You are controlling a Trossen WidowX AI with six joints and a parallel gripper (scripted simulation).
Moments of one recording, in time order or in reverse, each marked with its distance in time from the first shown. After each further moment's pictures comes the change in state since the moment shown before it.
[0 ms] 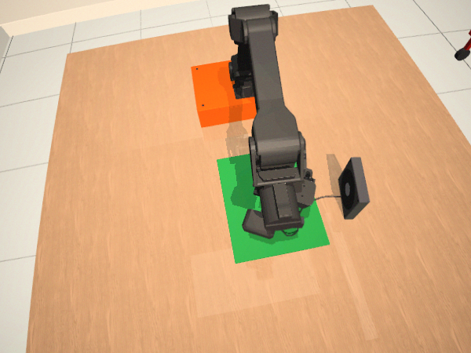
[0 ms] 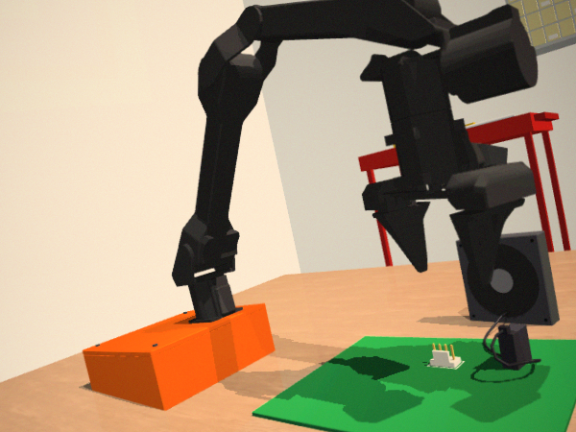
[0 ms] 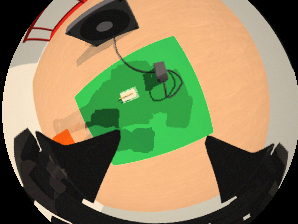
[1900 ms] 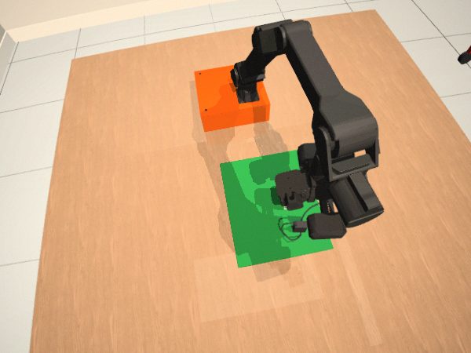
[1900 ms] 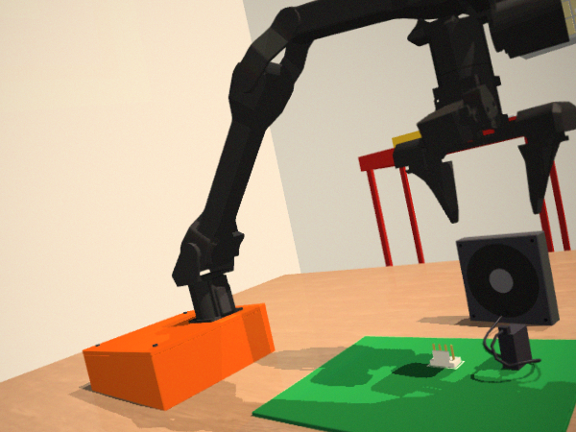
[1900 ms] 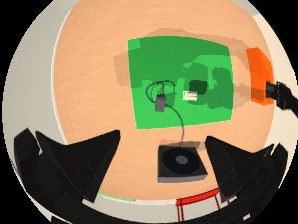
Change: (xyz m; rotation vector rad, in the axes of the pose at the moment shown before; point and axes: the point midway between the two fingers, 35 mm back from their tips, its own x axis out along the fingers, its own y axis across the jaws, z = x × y) arm -0.039 0.019 0.081 2.777 -0.053 -0.034
